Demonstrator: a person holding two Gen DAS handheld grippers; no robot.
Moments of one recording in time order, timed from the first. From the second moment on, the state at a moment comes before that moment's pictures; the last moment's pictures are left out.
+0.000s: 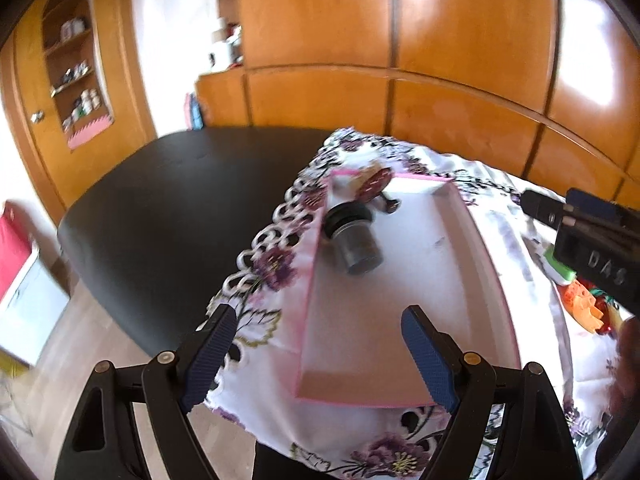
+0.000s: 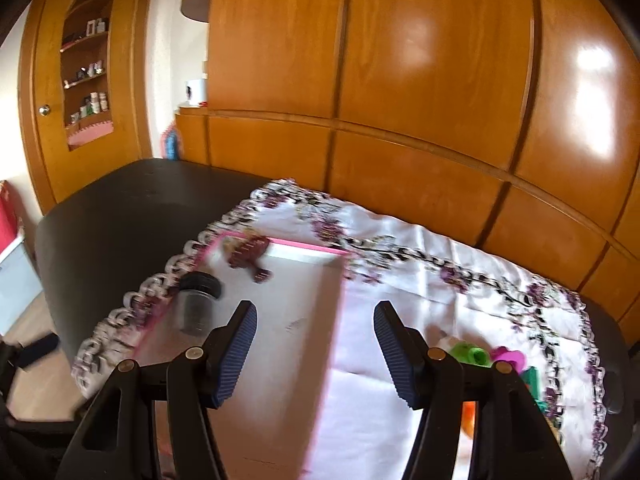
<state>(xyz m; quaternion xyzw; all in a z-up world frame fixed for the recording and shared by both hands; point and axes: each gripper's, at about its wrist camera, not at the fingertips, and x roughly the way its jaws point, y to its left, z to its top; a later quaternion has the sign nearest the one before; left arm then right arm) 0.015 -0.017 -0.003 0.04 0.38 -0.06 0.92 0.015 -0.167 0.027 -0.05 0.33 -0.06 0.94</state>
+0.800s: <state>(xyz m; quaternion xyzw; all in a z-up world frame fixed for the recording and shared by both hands) 0.000 -0.117 0.026 0.17 0.32 -0.15 0.92 -0.052 -0.440 0.002 0.09 0.36 -0.28 0.89</state>
